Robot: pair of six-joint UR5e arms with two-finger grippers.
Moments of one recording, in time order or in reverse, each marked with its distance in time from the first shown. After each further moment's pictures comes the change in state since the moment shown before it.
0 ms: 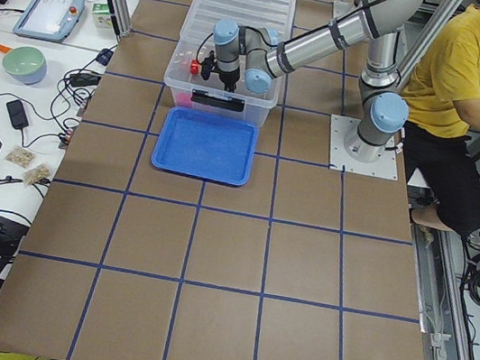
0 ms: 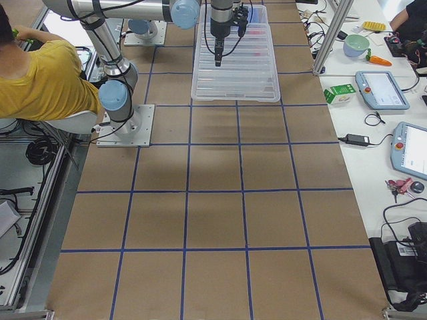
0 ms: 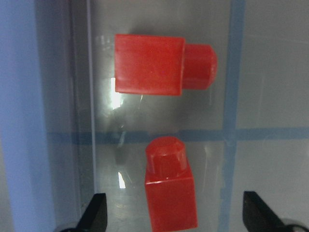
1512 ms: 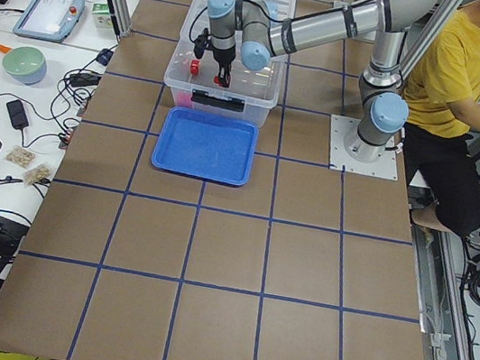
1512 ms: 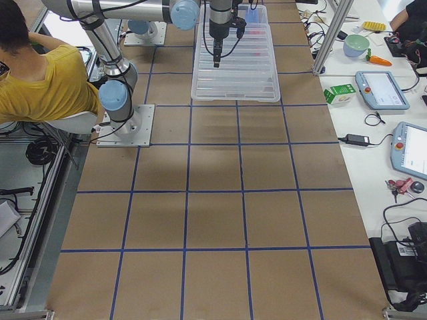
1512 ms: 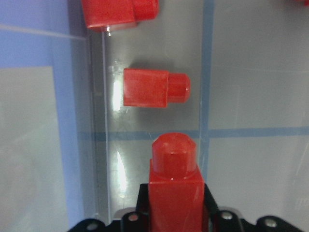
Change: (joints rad) left arm -0.002 0.110 0.235 -0.319 0.008 0.007; right arm 0.004 -0.004 0.016 -0.001 -0.010 0.003
